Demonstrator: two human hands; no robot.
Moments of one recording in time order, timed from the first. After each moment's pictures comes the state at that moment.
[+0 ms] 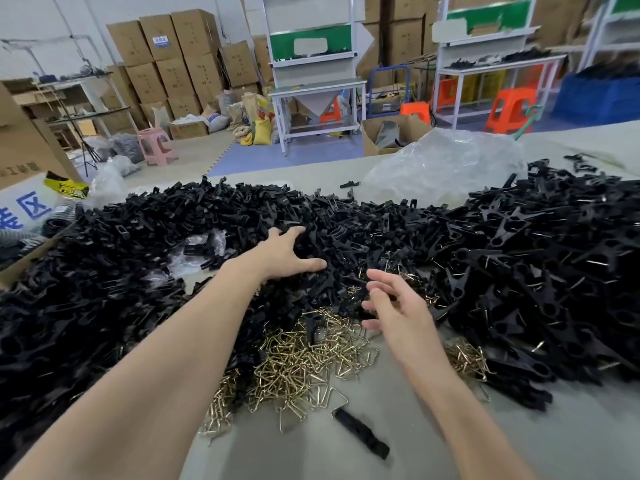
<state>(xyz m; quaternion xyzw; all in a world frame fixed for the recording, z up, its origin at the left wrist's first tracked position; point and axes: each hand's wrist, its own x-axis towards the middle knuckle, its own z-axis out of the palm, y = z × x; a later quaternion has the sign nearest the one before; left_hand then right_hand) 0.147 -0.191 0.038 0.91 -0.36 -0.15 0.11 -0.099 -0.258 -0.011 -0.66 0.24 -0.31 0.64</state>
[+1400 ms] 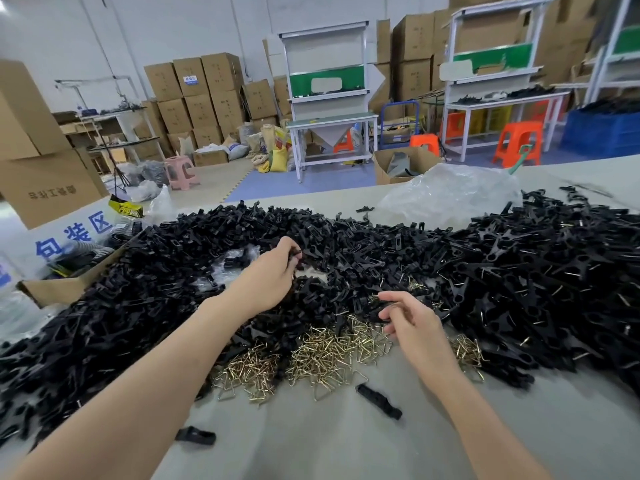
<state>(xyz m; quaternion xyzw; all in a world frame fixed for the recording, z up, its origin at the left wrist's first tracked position) 0.076 -0.086 0.089 0.87 -0.44 0.01 0.23 -0.123 -0.239 -0.001 -0.74 0.27 -0.29 0.55</state>
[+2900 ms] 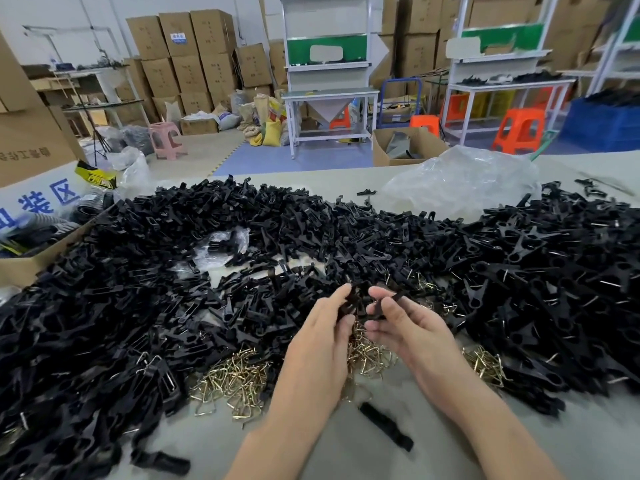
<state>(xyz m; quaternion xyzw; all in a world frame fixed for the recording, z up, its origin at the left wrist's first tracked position) -0.030 -0.097 0.006 0.79 -0.40 0.05 0.45 -0.106 -0.240 -0.003 -0.51 0.15 -0.24 0.82</state>
